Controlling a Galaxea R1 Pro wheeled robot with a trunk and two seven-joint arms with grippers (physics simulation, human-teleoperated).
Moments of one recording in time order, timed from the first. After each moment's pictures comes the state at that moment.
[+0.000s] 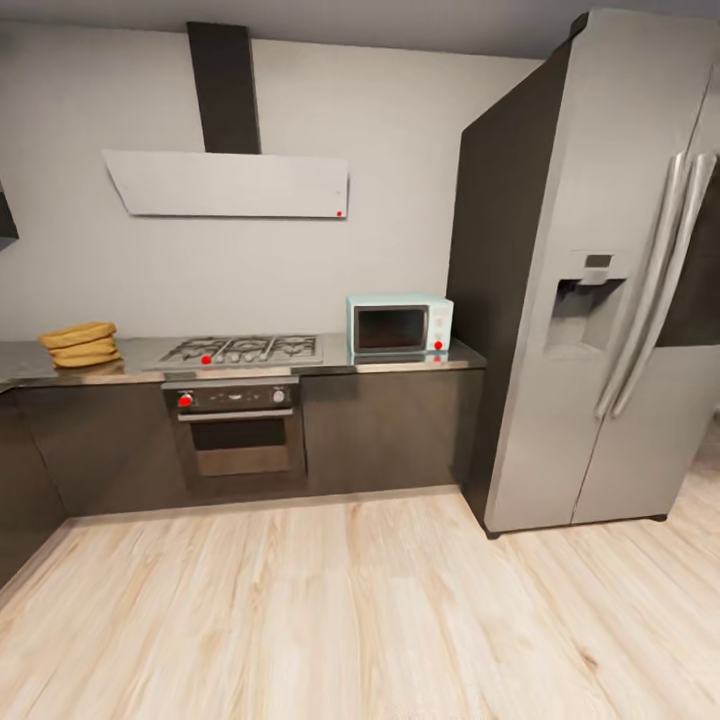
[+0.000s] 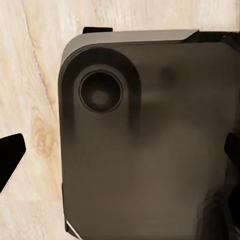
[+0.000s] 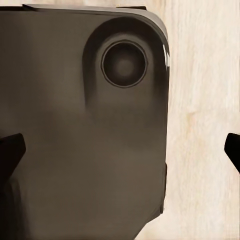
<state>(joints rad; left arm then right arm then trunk) 0.00 -0.01 0.01 -0.04 0.02 -0.02 -0.01 0.01 -0.01 -0.01 0.01 -0.02 -0.05 0.01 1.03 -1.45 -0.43</state>
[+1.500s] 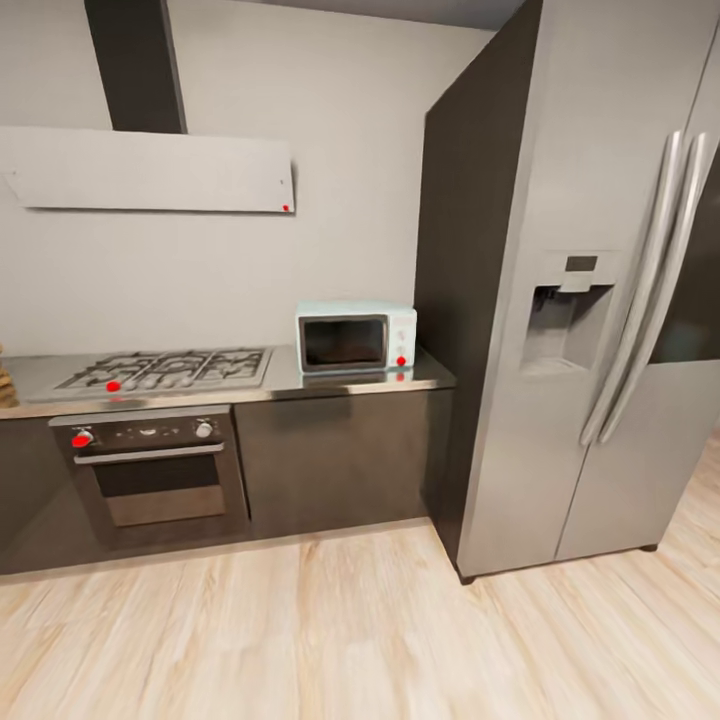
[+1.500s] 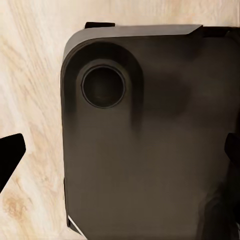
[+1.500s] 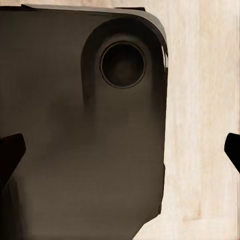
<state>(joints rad) 0.00 -0.01 0.01 -0.04 0.02 -0.01 0.00 0.01 -0.01 0.00 0.01 -0.01 -0.05 0.00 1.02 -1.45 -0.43</state>
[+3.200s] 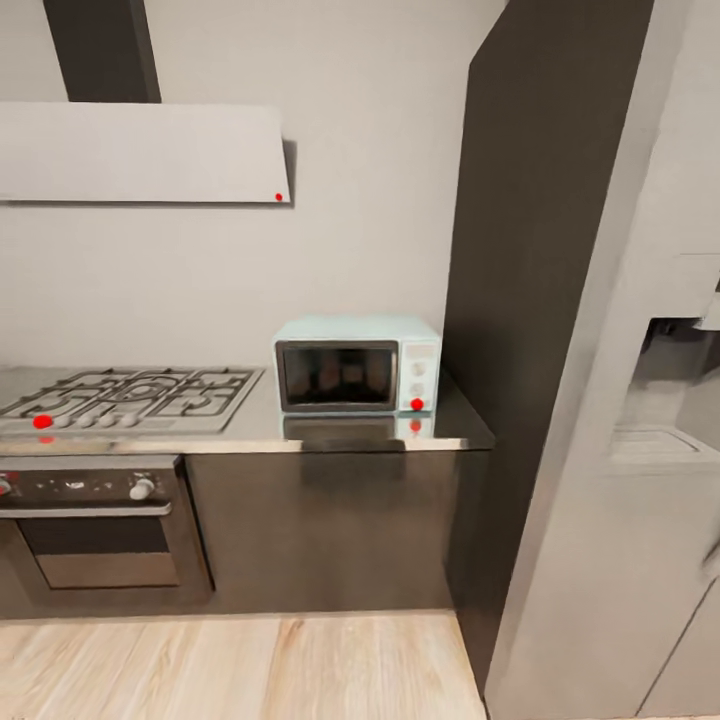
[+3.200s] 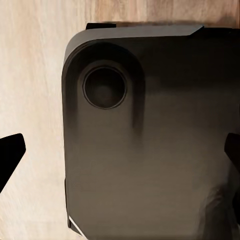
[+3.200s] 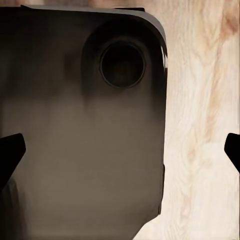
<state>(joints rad) 0.00 -0.01 0.01 -0.04 0.02 -0.01 0.00 0.01 -0.01 0.00 0.01 -0.01 -0.05 0.00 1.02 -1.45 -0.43</state>
